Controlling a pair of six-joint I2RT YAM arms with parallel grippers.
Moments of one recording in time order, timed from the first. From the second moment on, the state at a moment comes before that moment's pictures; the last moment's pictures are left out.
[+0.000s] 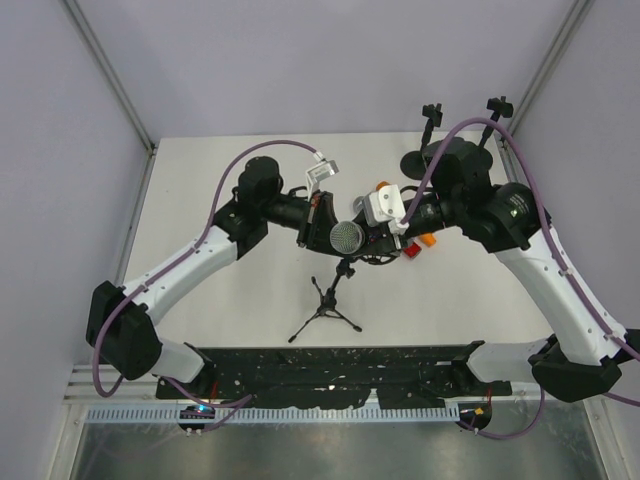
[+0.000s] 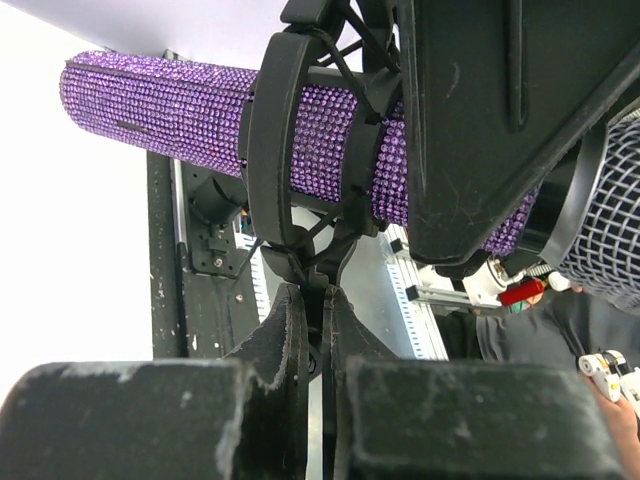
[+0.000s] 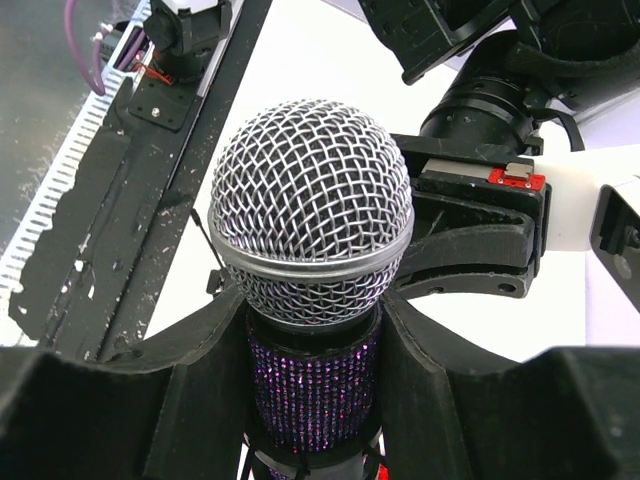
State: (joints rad) left arm -0.63 1.43 1.18 0.16 1.27 -0.63; right arm 0.67 1.26 1.72 -1.04 -0.88 -0.88
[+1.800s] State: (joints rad) left arm -0.63 1.44 1.28 -0.06 1.02 -0.44; right arm 0.78 1.43 1.98 -0.79 -0.82 -0.54
